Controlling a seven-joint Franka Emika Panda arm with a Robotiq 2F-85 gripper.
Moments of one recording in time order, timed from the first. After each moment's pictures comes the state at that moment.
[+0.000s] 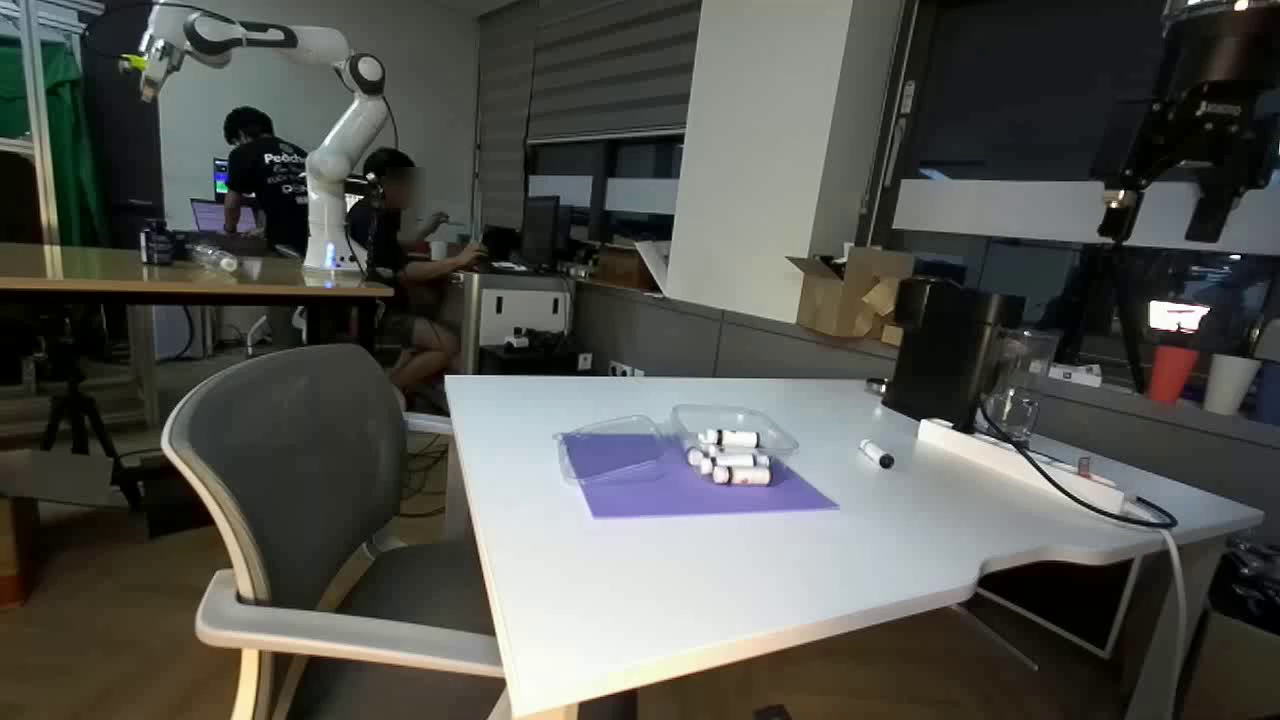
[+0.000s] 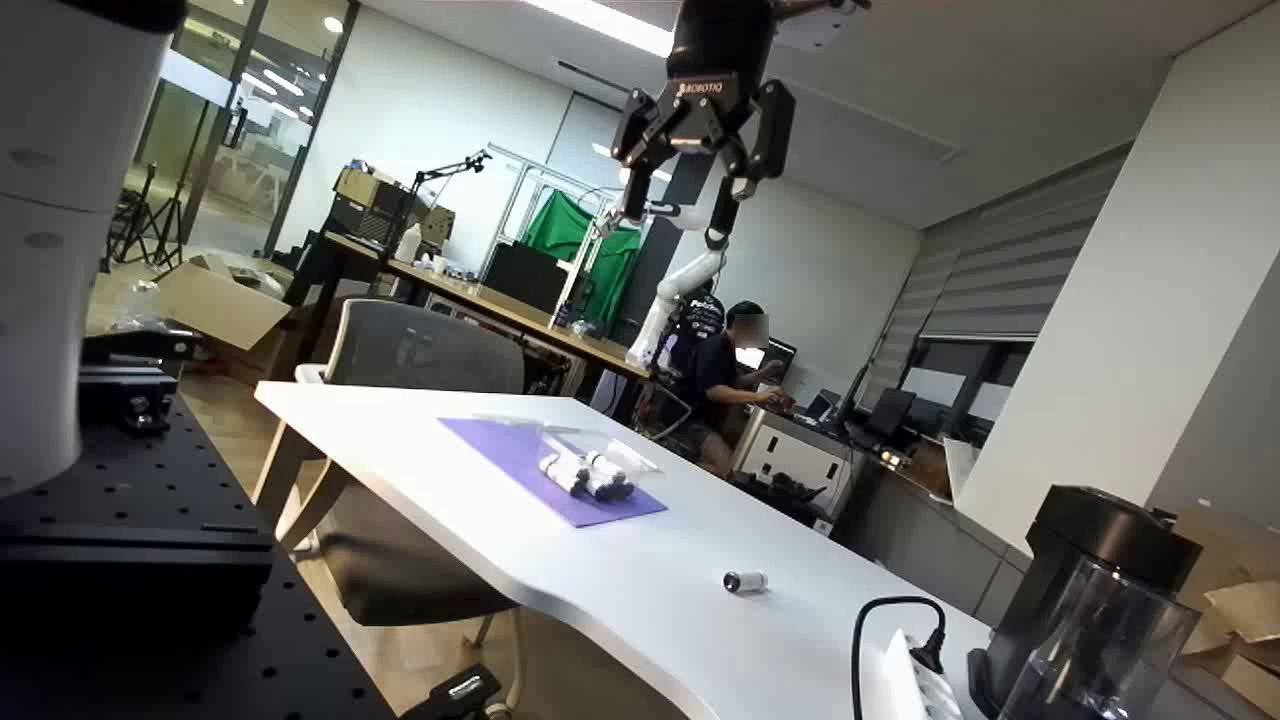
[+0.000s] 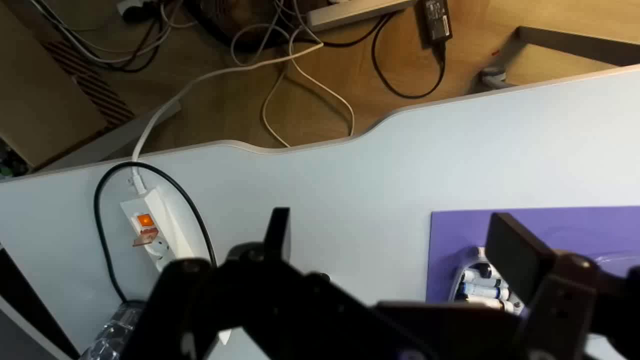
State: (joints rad) arm -0.20 -0.71 -0.20 -2.73 -0.22 2.17 -0.20
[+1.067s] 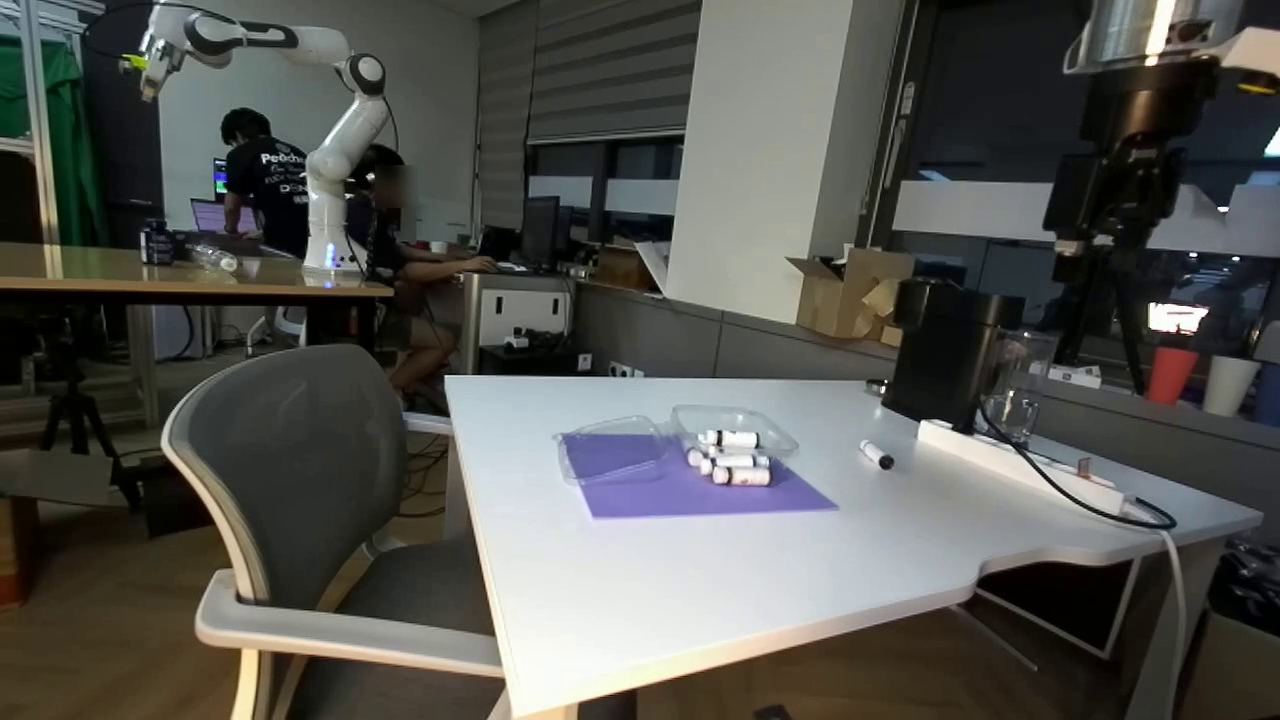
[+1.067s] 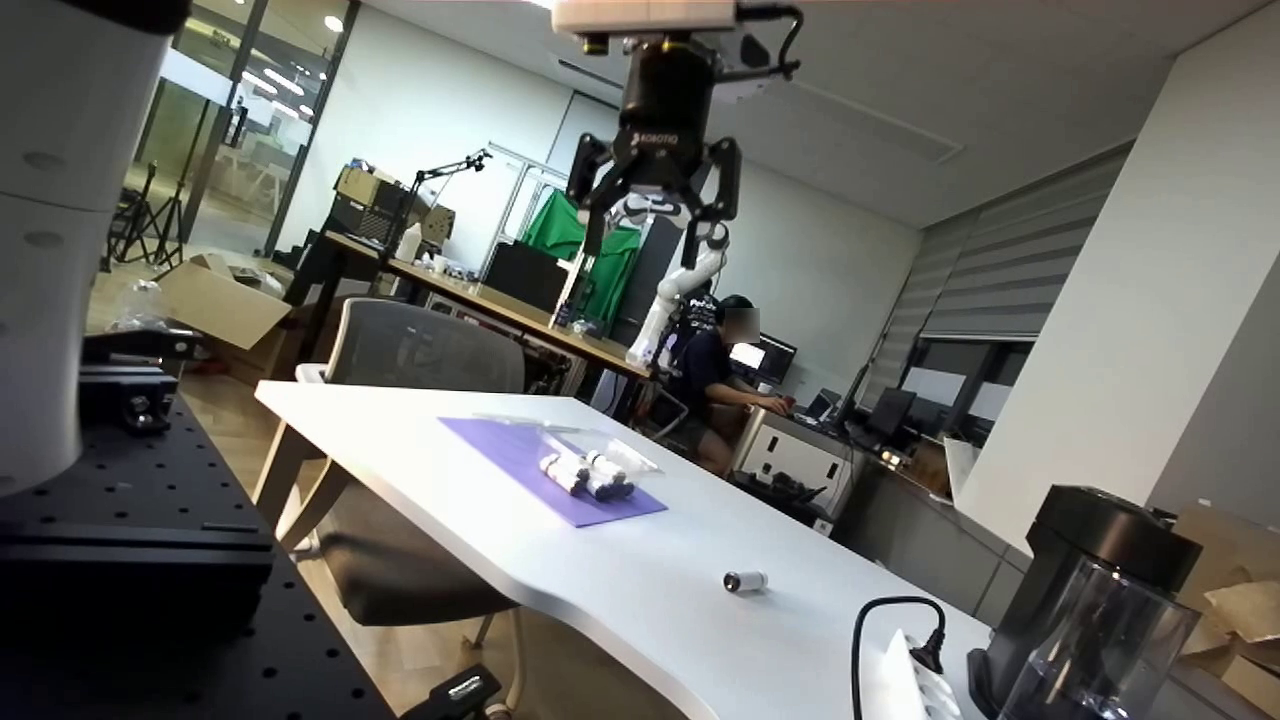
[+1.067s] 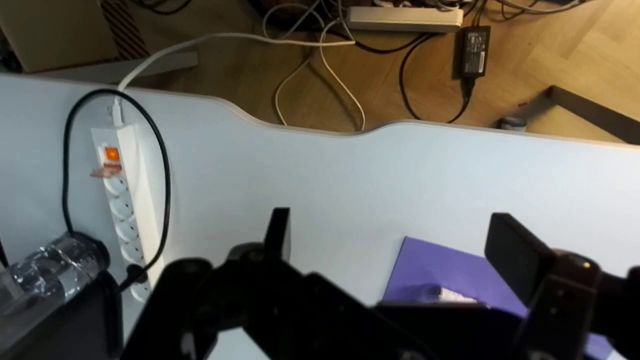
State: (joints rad) arm -0.13 -0.64 -0.11 -2.80 -0.32 2.31 -0.28
